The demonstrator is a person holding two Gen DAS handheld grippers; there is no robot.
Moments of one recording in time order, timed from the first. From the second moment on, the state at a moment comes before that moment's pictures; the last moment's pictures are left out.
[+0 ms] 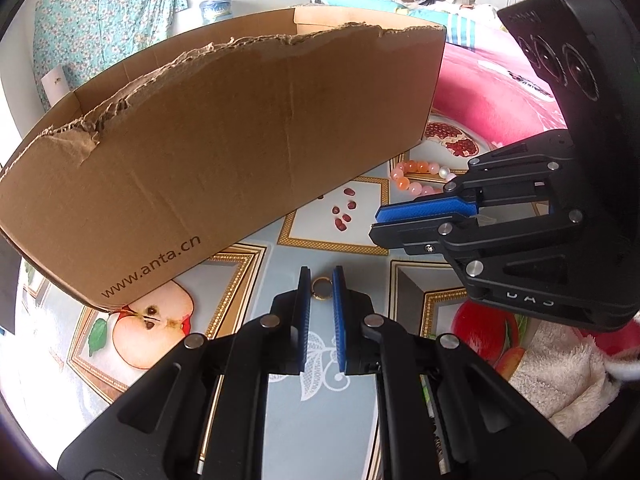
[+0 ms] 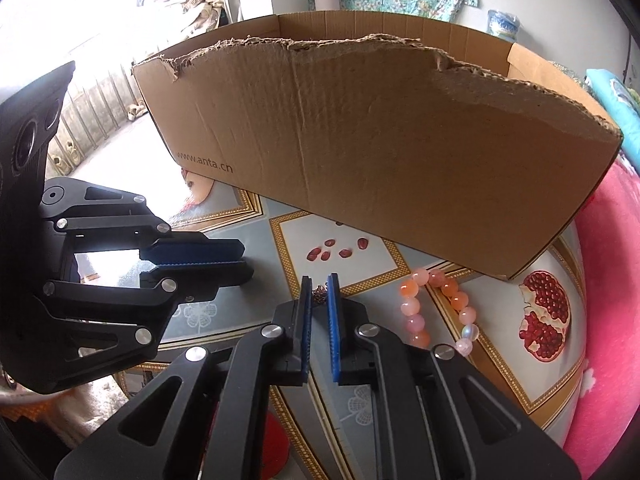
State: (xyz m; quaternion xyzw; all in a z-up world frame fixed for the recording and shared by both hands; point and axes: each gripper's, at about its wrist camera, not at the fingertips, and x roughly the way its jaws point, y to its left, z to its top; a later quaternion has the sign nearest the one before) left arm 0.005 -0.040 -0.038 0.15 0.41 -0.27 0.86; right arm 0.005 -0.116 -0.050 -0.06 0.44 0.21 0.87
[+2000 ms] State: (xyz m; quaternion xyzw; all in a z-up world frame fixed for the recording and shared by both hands) left arm 0.186 -0.014 0.022 -0.10 0.56 -0.26 0.78; right arm 0.159 -0.164 0.037 0.06 0.46 0.25 0.85
